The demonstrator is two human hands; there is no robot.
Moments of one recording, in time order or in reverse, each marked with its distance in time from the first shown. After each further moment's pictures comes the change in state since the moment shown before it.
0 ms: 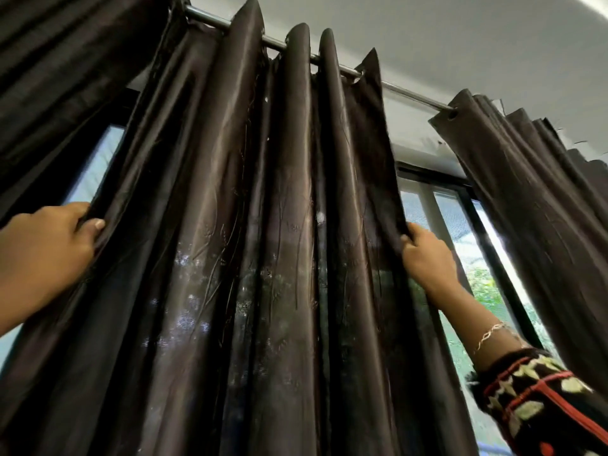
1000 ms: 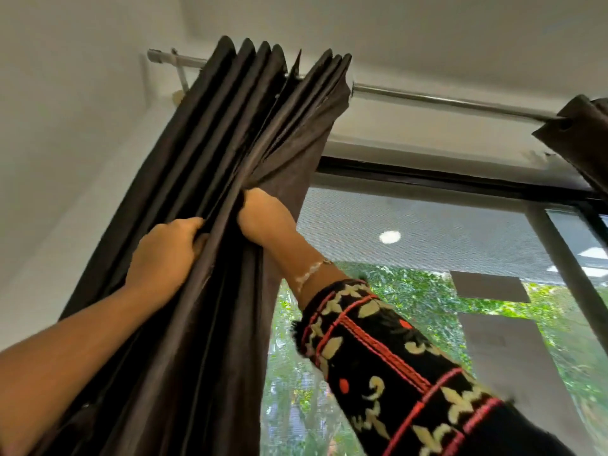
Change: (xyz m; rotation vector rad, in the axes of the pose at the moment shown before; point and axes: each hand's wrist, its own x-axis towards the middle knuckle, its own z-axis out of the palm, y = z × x) left_hand -0.007 0.000 -0.141 0.047 0.057 0.066; right_hand -0.089 -0.380 0.078 0.328 -0.478 -0.486
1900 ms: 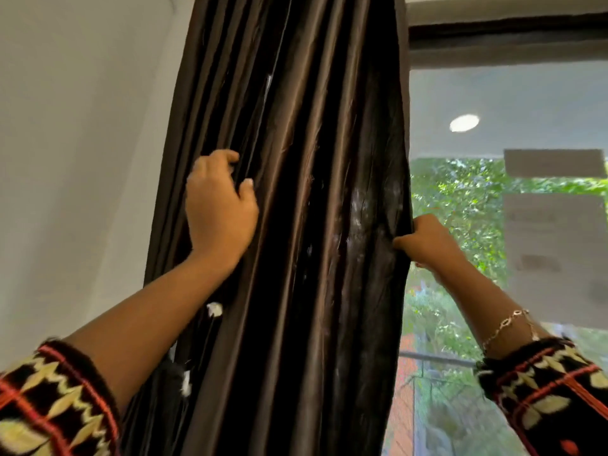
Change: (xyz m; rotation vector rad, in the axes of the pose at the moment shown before) left_hand -0.123 0.095 -0.032 0.009 0.166 -0.119; right_hand -0.203 0.177 -0.034 0.181 -0.093 0.534
